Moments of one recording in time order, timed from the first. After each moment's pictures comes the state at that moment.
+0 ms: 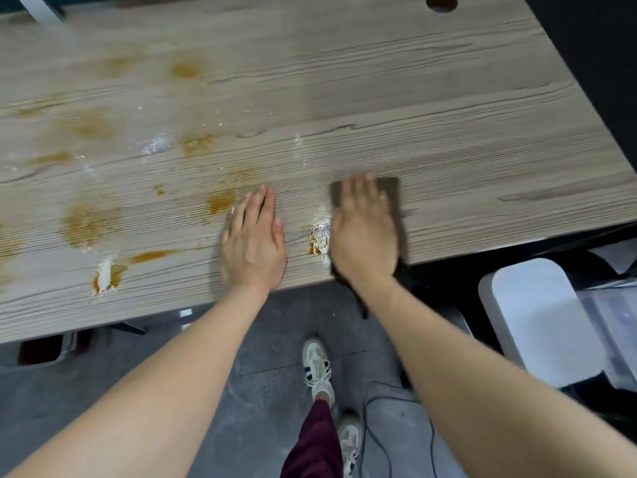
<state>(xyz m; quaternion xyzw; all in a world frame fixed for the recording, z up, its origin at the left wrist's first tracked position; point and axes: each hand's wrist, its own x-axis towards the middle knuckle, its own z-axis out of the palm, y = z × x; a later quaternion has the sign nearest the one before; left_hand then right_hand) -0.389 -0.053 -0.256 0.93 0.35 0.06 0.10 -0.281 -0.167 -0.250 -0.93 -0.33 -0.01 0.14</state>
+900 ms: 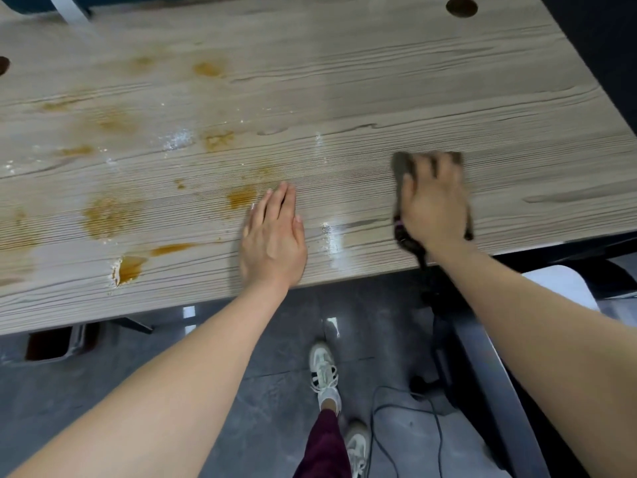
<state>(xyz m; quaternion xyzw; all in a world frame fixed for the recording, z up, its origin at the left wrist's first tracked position) -0.391 -0.054 -0.257 0.93 0.36 0.06 0.11 -0.213 -0.194 -0.250 -0.93 -0.30 -0.12 0.15</state>
